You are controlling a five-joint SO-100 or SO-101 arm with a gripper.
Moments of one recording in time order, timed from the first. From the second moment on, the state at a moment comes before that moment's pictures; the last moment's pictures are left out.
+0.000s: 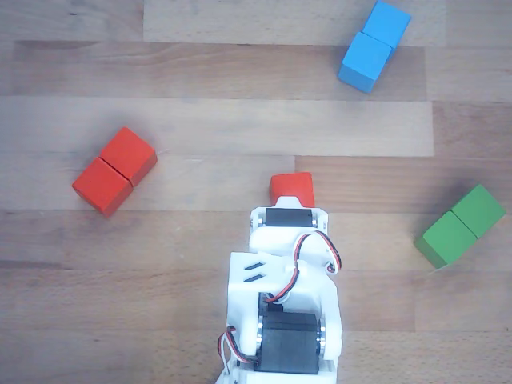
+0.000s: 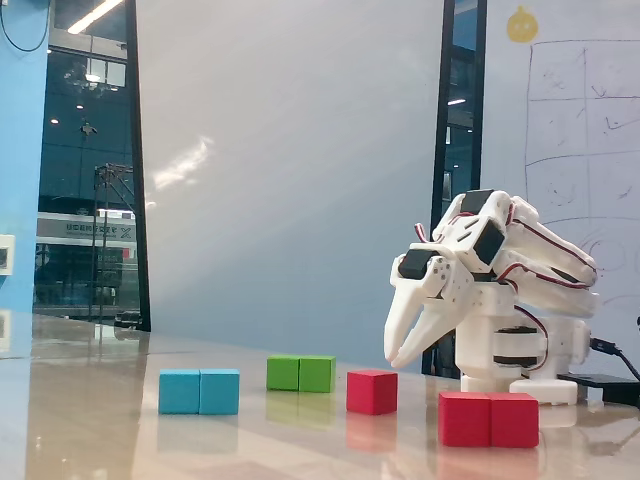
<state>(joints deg) -0.1 195.9 175.3 74.7 -4.9</state>
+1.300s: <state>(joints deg) -0.1 195.9 175.3 74.7 -4.9</state>
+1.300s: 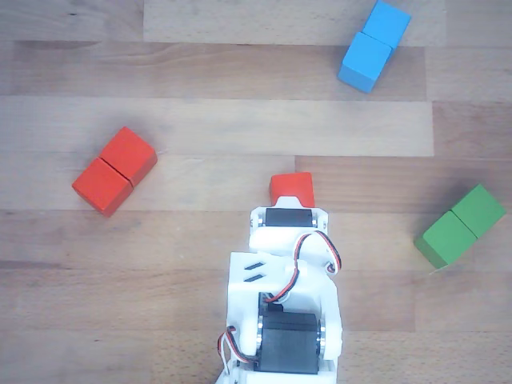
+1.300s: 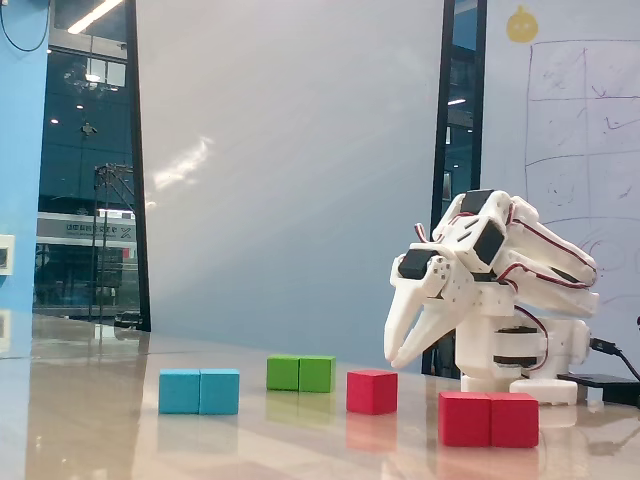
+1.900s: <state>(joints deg) -0.1 170.5 153.9 73.0 -4.3</state>
